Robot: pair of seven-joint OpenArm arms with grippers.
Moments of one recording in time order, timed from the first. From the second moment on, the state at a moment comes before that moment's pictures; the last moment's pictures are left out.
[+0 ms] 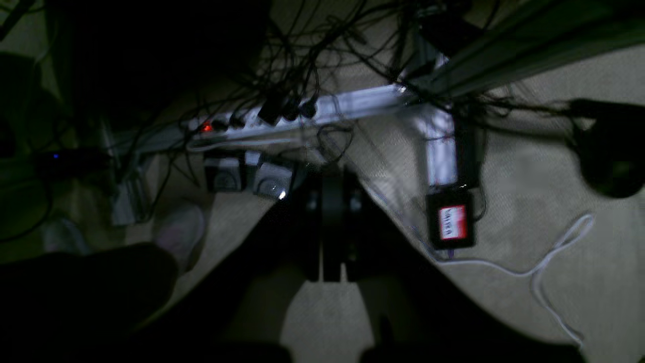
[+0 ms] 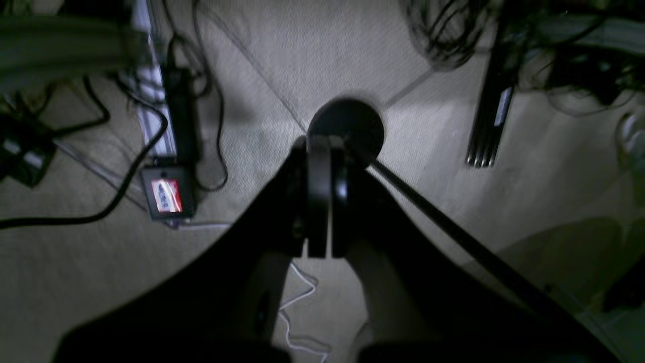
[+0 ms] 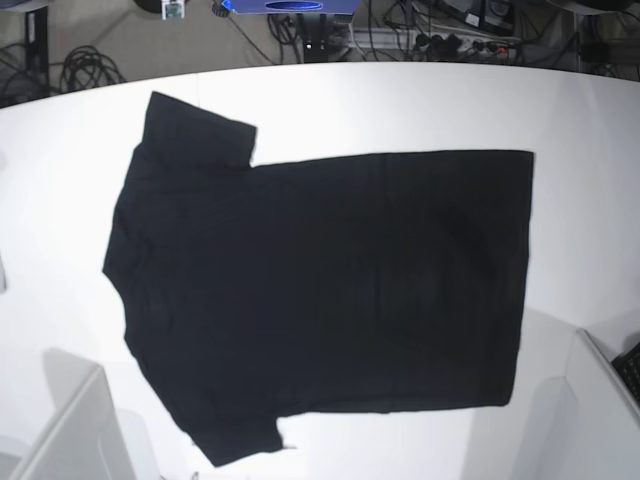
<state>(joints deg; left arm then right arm) 46.5 -9.4 1.0 46.9 0.6 0.4 -28.3 -44.2 0.8 9.2 65.3 -9.3 -4.9 -2.3</state>
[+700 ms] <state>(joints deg) 67.1 -9.9 -8.1 83.4 -5.7 0.5 -28.1 -51.9 0.7 18.9 93.1 -9.0 -4.7 -11.1</state>
